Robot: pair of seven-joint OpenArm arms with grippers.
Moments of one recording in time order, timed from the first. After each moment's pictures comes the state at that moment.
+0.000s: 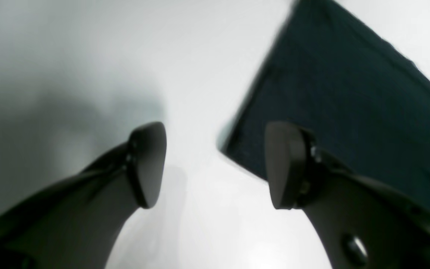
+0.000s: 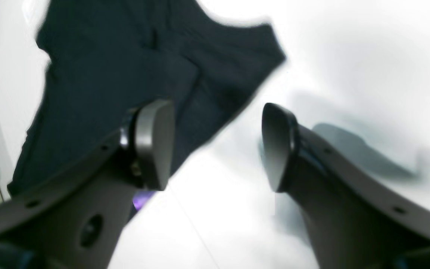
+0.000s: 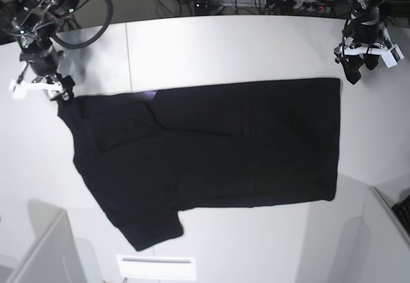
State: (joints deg) left arm 31.9 -0.1 -41.3 108.0 -37.0 -9.5 29.5; right arm -10.9 -3.2 44.7 103.4 37.0 1.6 -59.5
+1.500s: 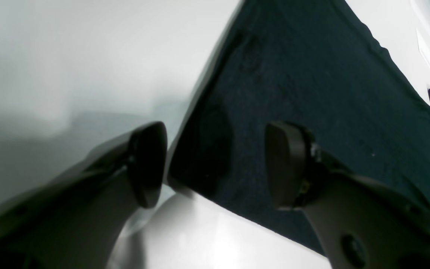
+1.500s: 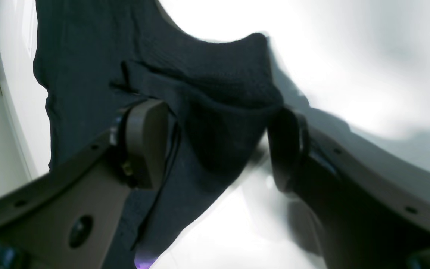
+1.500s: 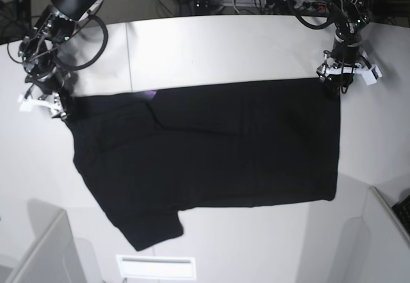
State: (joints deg) left arm 17.9 -0.4 -39.8 87.0 -36.9 -15.8 28.2; right arm -0.1 2.3 44.6 77.3 39.6 3.4 -50.6
